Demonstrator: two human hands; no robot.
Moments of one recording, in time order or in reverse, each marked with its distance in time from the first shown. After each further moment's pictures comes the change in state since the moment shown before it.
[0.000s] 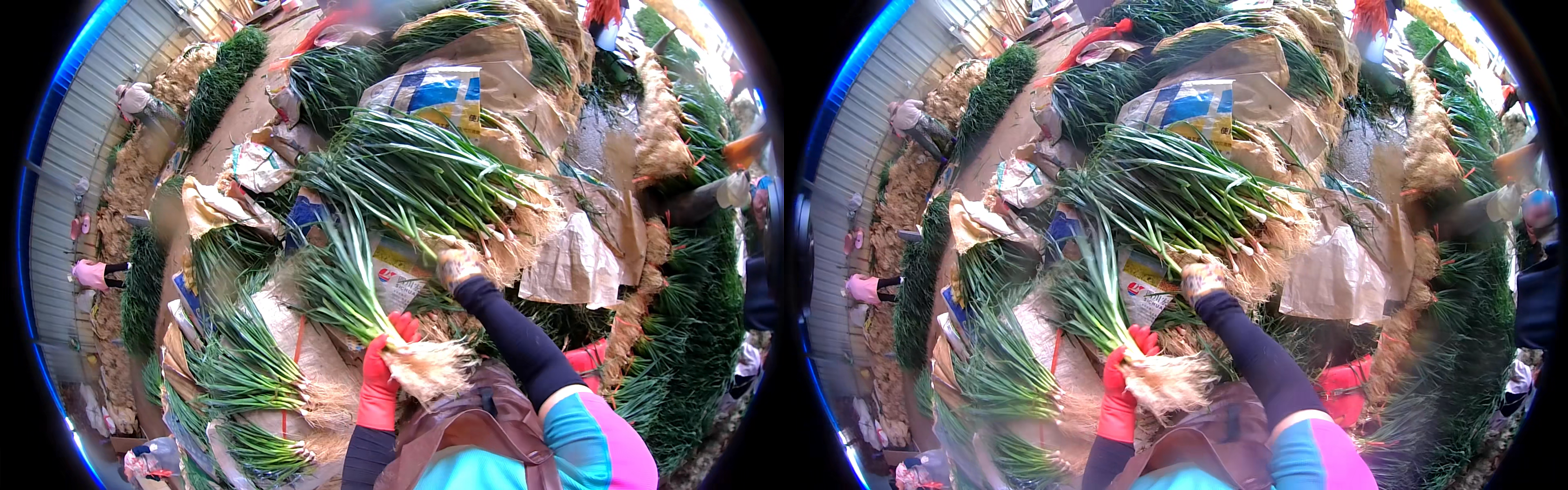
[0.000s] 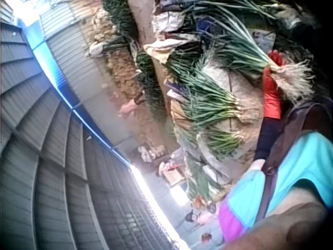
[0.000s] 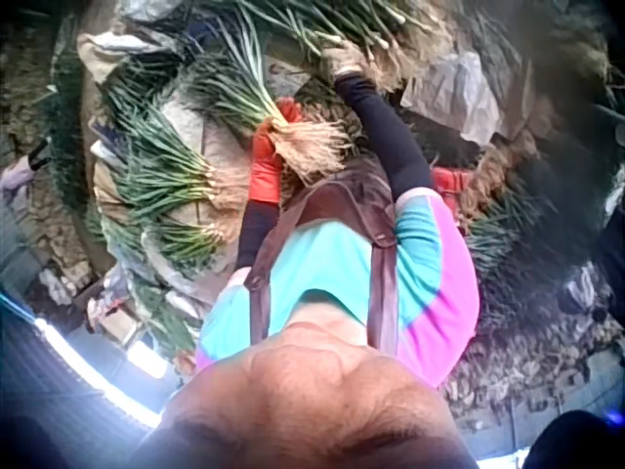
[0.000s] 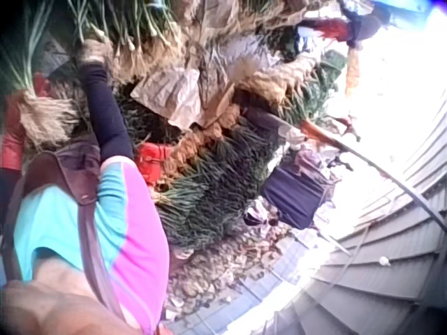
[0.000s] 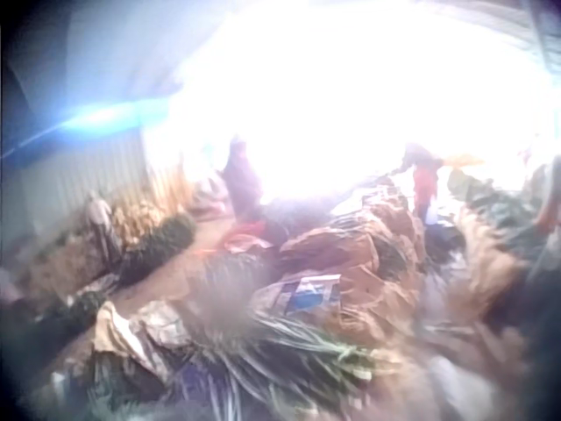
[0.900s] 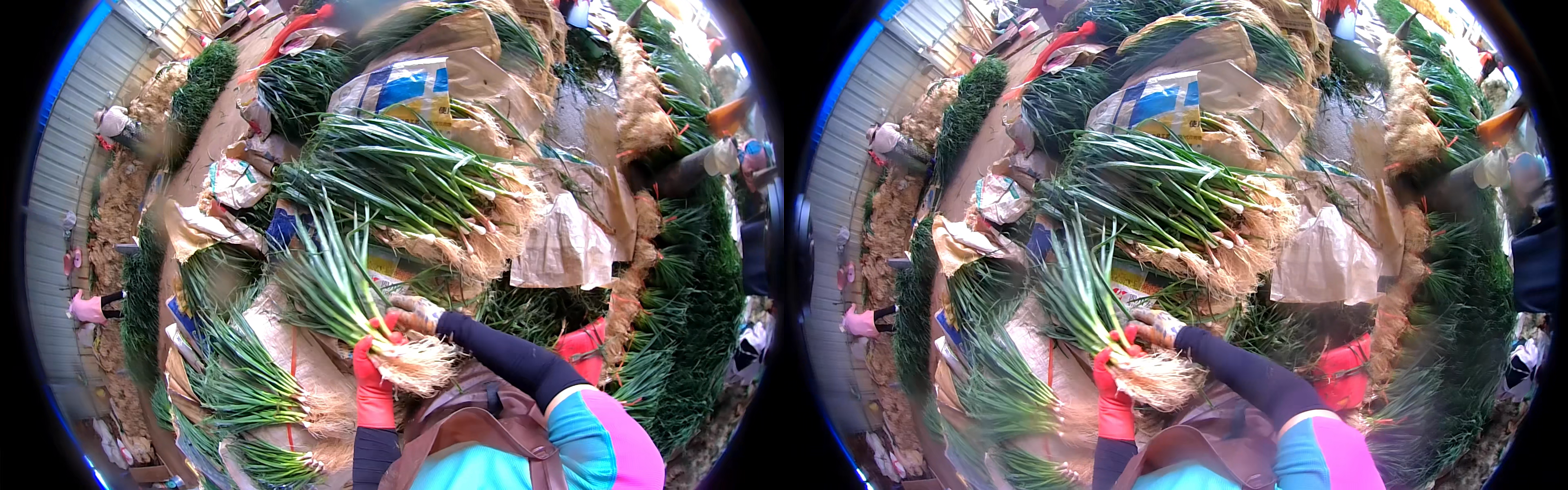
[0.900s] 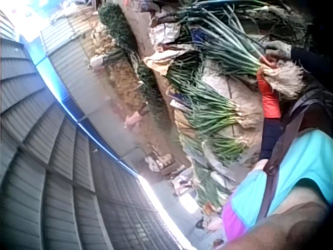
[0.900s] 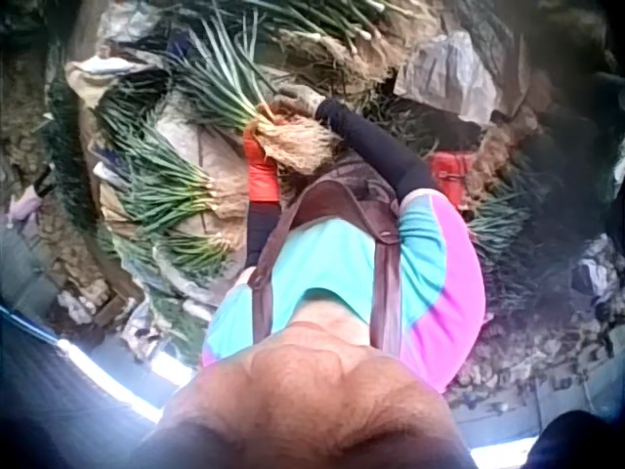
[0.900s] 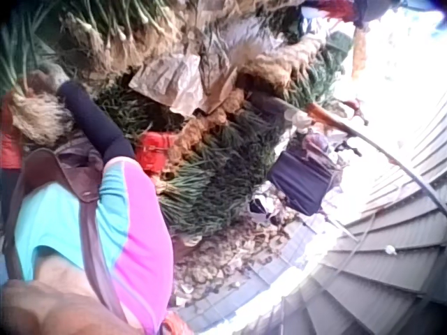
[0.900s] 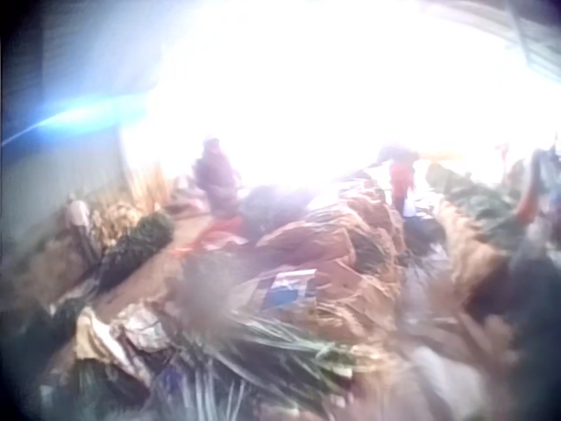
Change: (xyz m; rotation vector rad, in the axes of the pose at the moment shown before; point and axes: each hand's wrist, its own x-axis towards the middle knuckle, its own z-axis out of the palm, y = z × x) left_hand 0.016 -0.002 -0.008 -0.063 -0.089 -0.006; right_hand -0.057 -0.026 0.040 1.019 -0.246 -0.379
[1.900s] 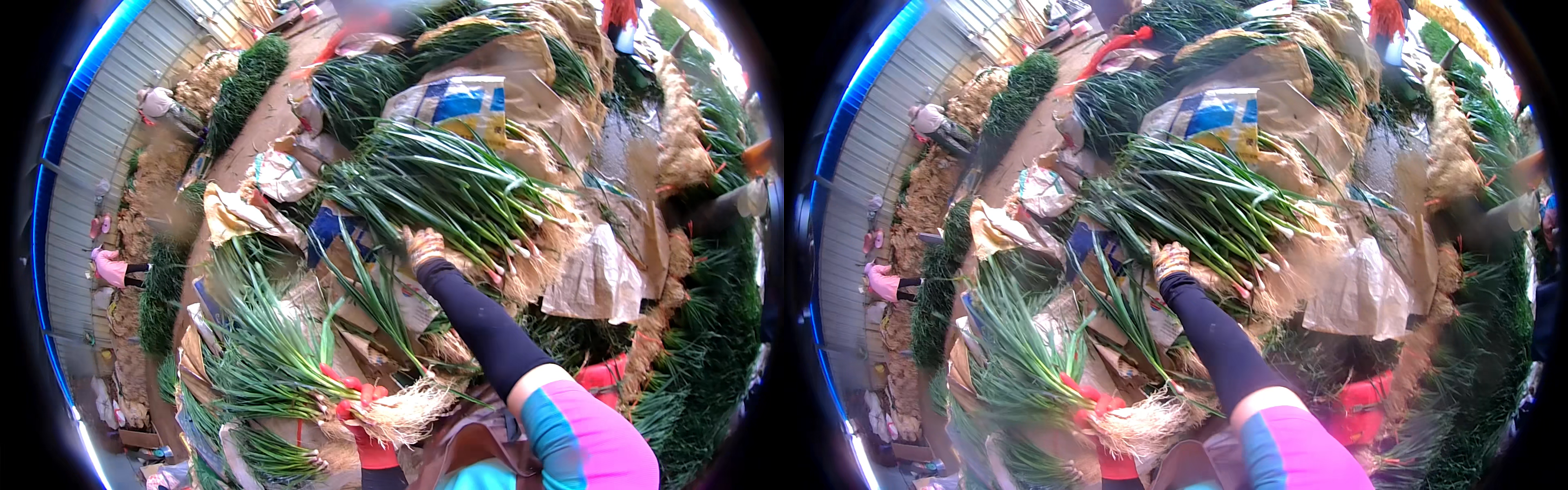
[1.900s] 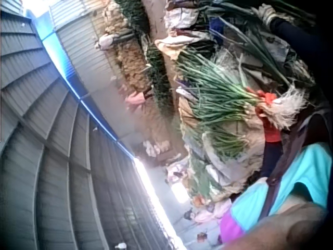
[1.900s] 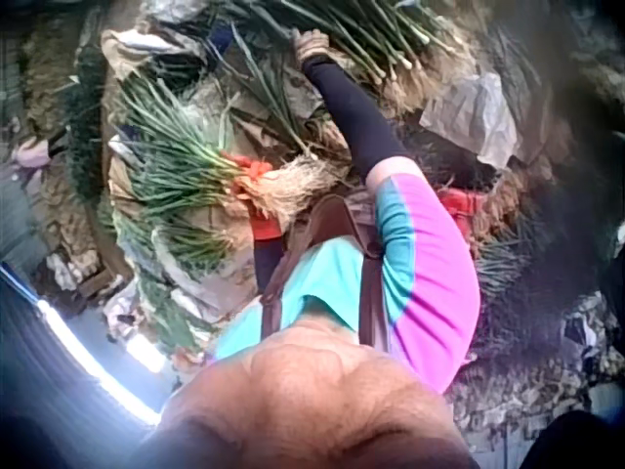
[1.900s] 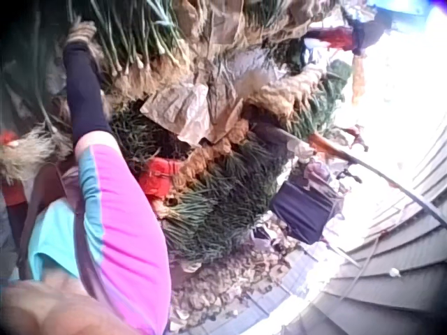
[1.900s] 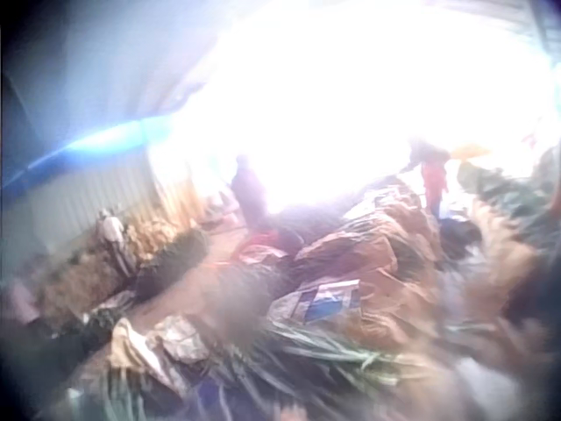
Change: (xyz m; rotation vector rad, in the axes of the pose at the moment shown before) left_hand -0.094 0.030 -0.011 -0.062 -0.145 0.531; right_hand 0.171 -0.016 -0.036 -1.019 0.200 0.340
